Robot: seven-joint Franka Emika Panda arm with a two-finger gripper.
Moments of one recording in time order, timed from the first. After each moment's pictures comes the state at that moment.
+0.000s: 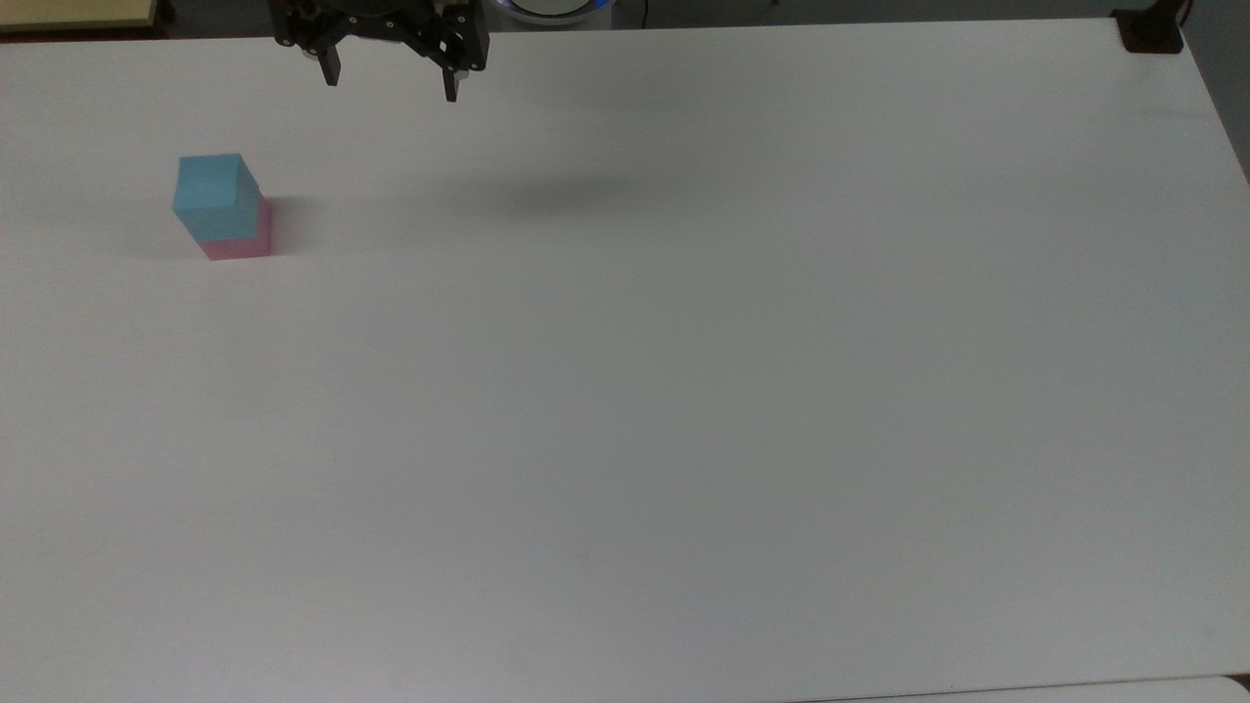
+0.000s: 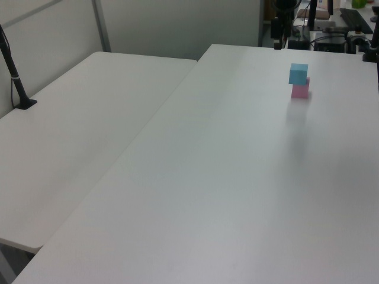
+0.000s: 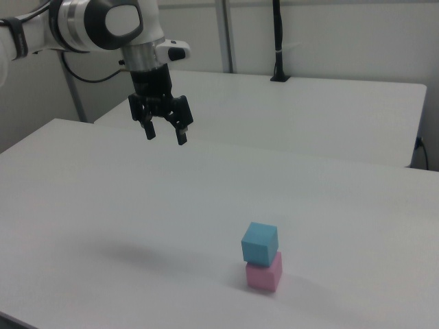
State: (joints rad) arm 0.01 0.10 -0.09 -1.55 -0.09 1.61 -0.02
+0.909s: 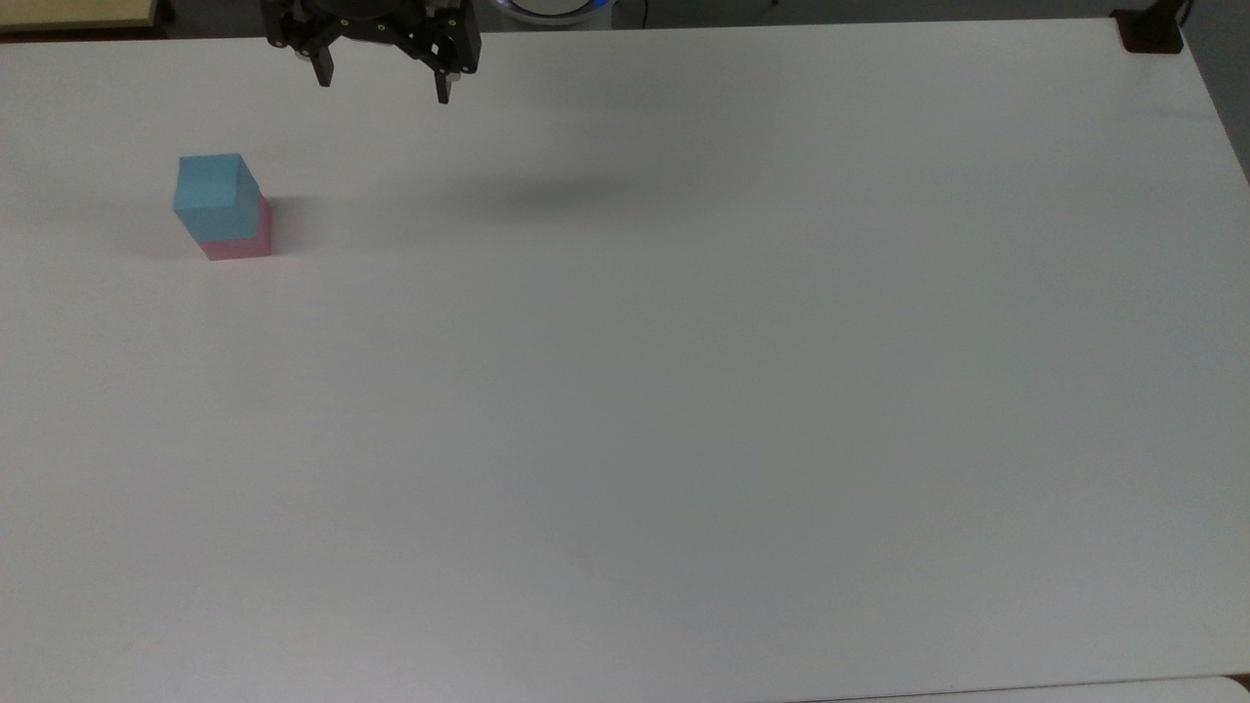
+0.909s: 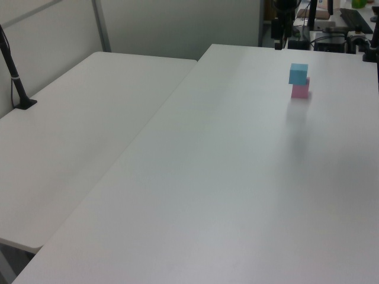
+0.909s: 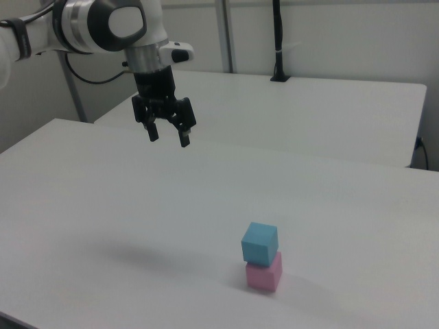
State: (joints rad) arm 0.00 0.11 -0.10 -1.55 -0.09 1.61 -0.02
